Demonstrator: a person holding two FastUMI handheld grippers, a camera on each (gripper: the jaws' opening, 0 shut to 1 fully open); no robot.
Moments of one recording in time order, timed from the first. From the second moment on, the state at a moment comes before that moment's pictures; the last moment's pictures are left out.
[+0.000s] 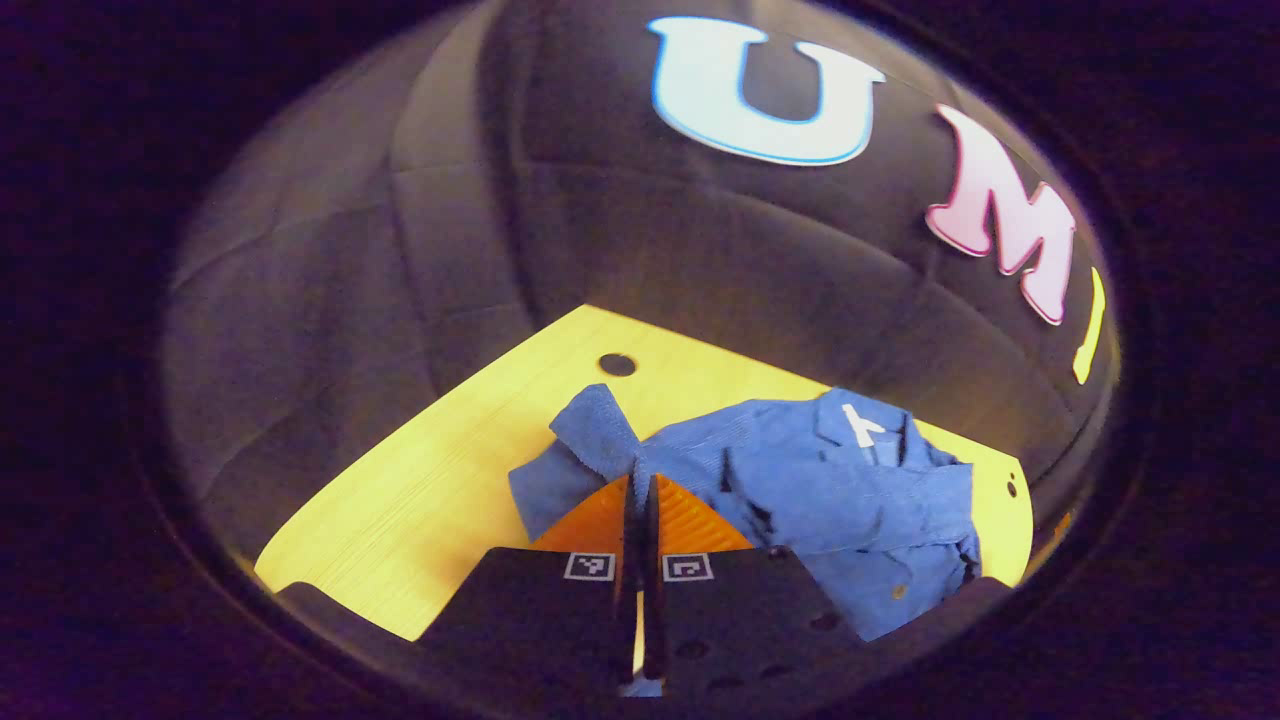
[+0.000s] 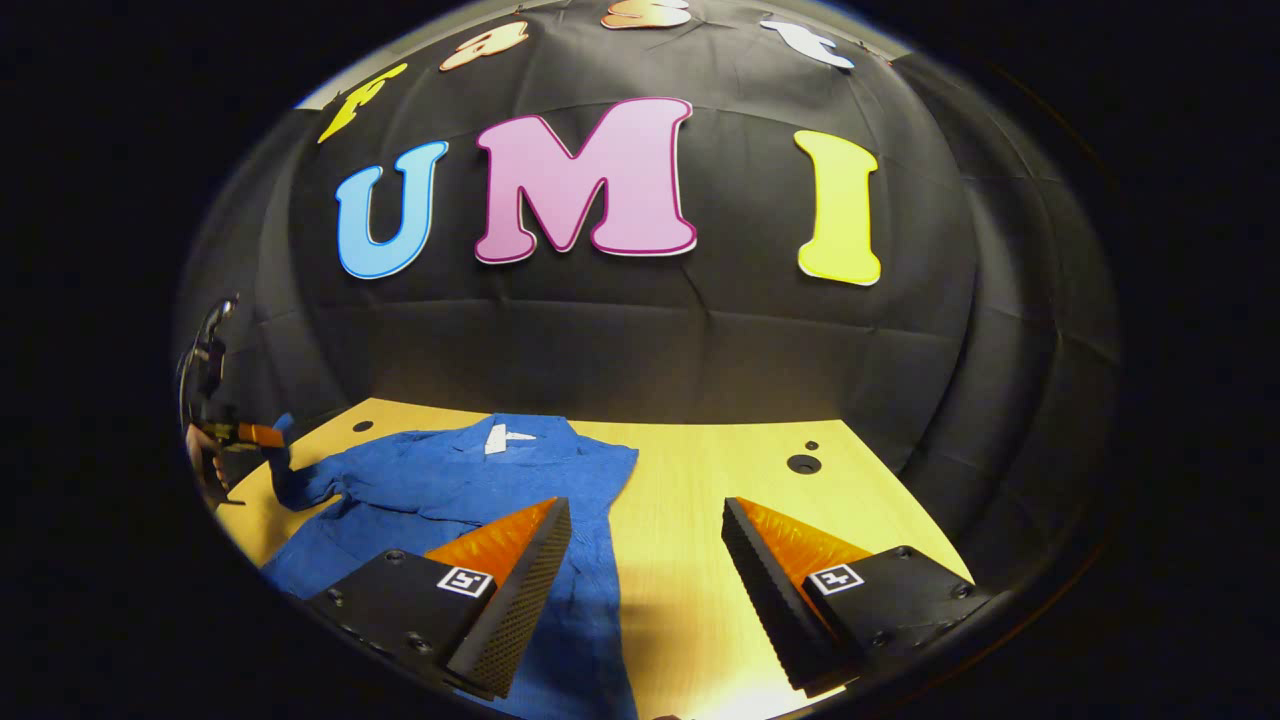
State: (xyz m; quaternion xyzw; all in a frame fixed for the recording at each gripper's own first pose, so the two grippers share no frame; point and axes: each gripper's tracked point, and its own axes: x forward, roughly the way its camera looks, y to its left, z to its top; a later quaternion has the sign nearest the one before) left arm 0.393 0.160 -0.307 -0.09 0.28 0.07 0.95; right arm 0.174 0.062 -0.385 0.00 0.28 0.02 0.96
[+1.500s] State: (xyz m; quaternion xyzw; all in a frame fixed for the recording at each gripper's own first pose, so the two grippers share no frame) left arm 0.223 0.008 -0.363 -0.03 0.35 -0.11 0.93; right arm -0.017 0.062 -0.477 0.07 0.47 -0.03 0.88
